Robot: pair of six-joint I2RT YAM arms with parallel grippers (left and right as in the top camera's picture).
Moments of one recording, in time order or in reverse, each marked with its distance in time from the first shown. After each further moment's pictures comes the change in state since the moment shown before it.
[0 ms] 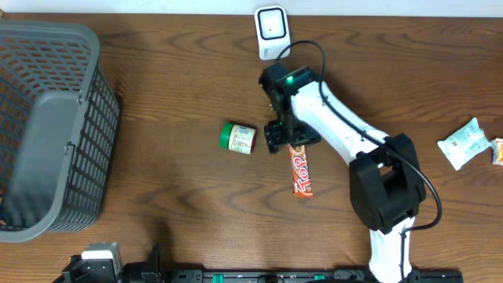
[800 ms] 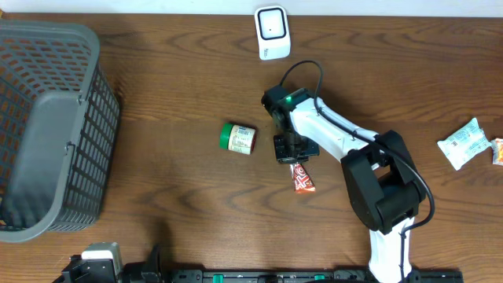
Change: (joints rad) left arm 0.000 0.000 0.000 0.000 0.000 0.000; right arm 0.002 0.000 -0.200 0.152 0.034 0.133
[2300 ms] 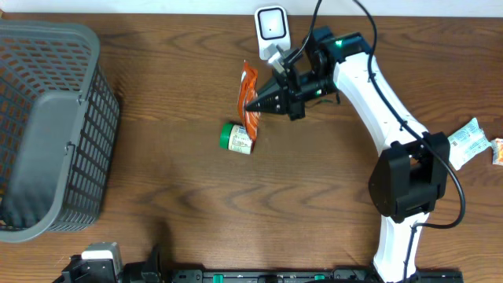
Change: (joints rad) left arm 0.000 0.000 0.000 0.000 0.000 0.000; right arm -0.218 0.003 0.444 -0.236 -1.537 -1.607
